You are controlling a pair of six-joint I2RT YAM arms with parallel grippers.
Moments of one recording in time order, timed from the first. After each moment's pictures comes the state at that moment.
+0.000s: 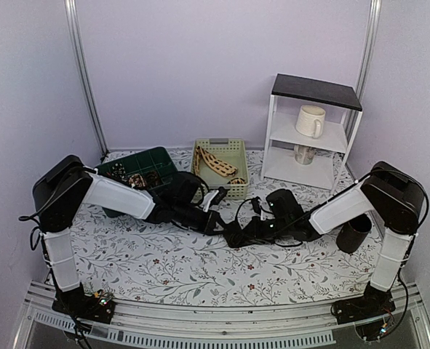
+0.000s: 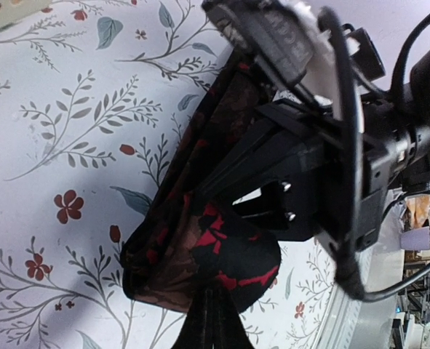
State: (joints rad) left arm -0.83 1.93 1.05 0.16 0.54 -0.46; right arm 0.79 1.87 0.78 0.39 -0.32 0.84
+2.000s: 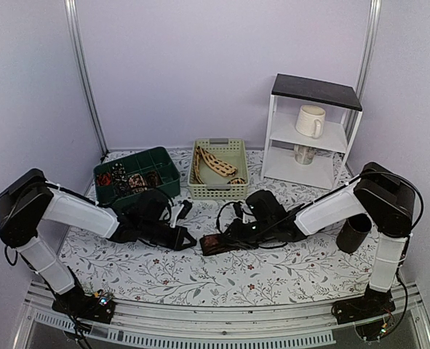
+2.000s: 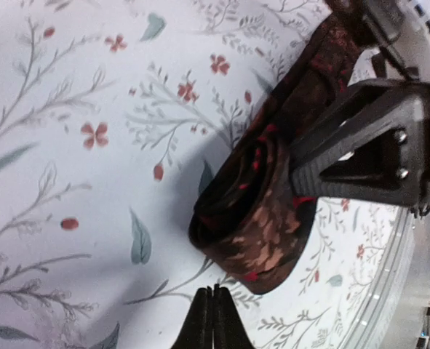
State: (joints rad) left arm -0.78 1.62 0.66 0.20 0.34 -0.49; right arm 0.90 1.90 0.92 0.28 -0.32 0.96
